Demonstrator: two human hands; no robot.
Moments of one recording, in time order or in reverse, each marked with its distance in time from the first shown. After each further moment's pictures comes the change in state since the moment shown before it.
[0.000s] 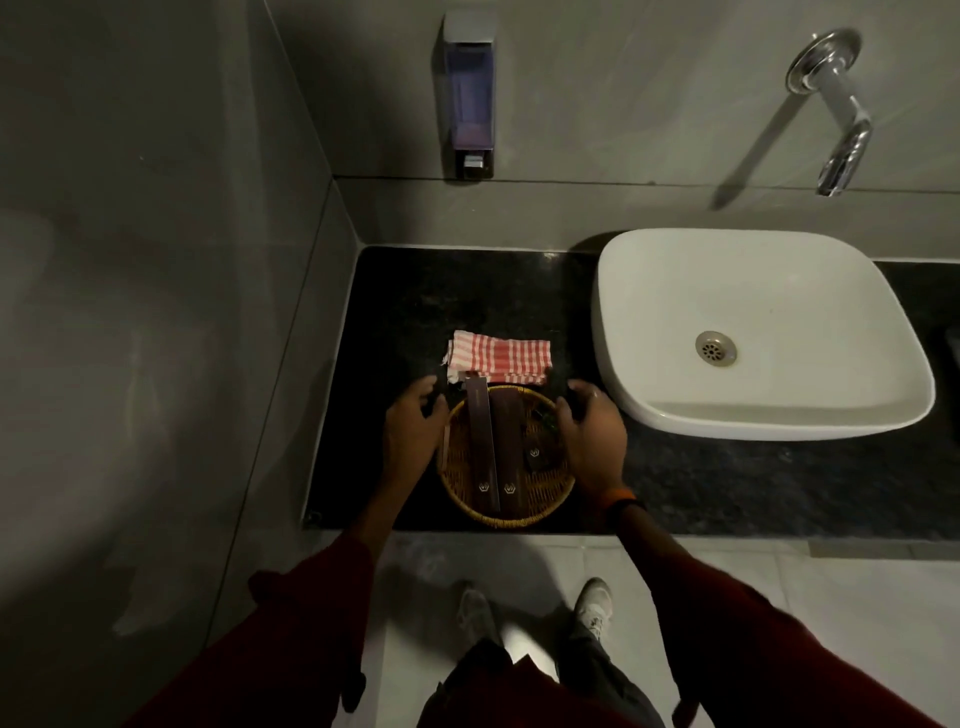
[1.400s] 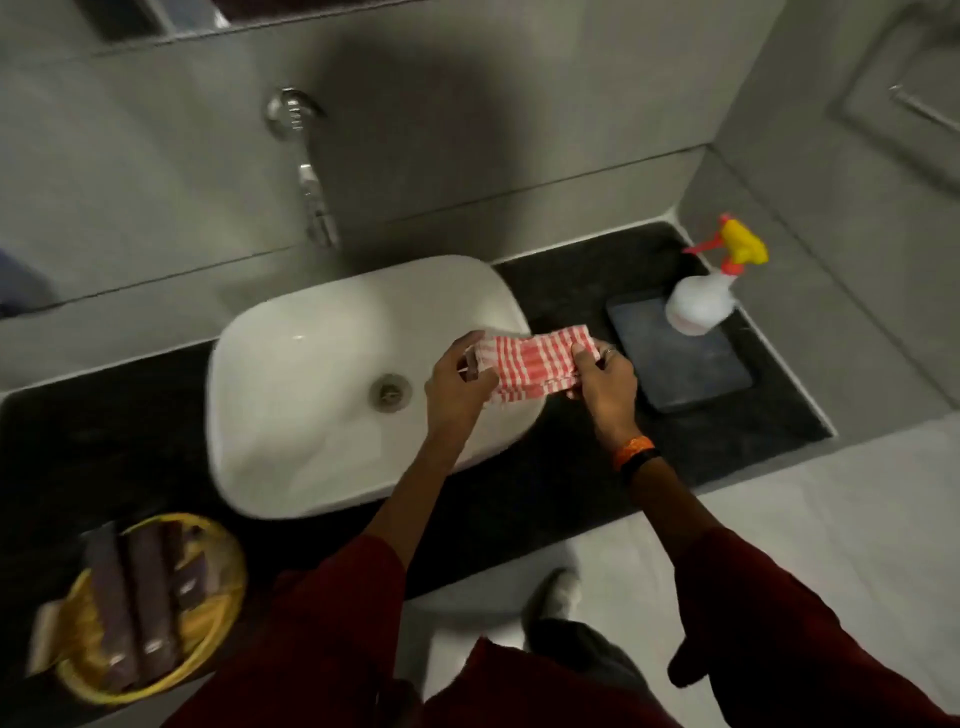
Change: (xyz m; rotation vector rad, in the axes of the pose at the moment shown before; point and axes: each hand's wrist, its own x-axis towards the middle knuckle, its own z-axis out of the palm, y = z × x) left_hand -0.118 0.348 0.419 -0.280 -0.400 0.225; right_hand 0.183 0.295 -0.373 0.527 0.248 0.381
